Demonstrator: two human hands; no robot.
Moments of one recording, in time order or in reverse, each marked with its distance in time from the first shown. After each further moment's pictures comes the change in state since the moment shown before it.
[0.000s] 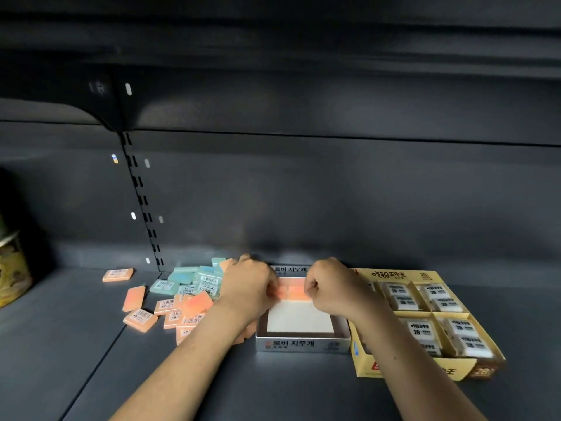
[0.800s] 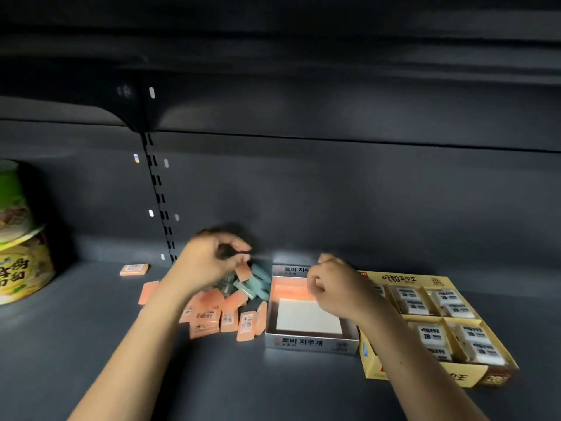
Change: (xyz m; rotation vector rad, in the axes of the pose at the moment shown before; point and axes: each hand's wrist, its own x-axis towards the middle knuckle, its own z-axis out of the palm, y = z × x) left_hand -0.014 -0.071 -0.046 -0.585 0.124 -0.084; right_hand -0.002 -0.006 0.001 -0.071 0.083 -0.140
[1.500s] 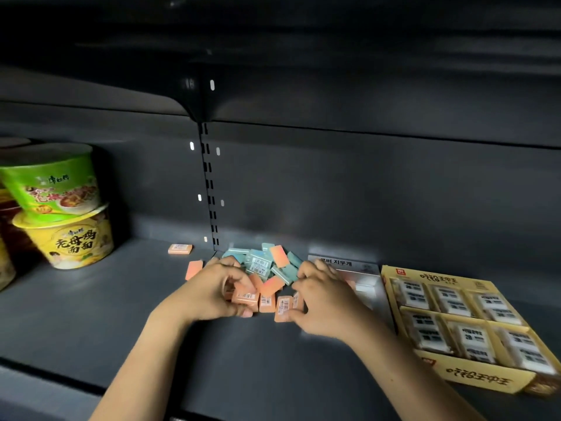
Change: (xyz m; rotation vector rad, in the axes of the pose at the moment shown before) left_hand -0.071 -0.052 -0.015 0.089 -0.228 -0.024; right_hand -0.007 -0.073 0.033 -0.148 -0.104 -0.214
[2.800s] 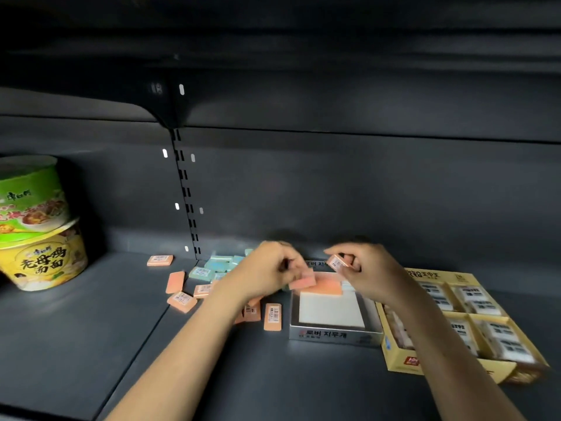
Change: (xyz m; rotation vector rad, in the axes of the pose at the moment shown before) left_hand 0.074 0.084 0.025 -0.014 -0.007 0.251; right_hand -0.022 0.079 -0.043 0.392 0.228 0.263
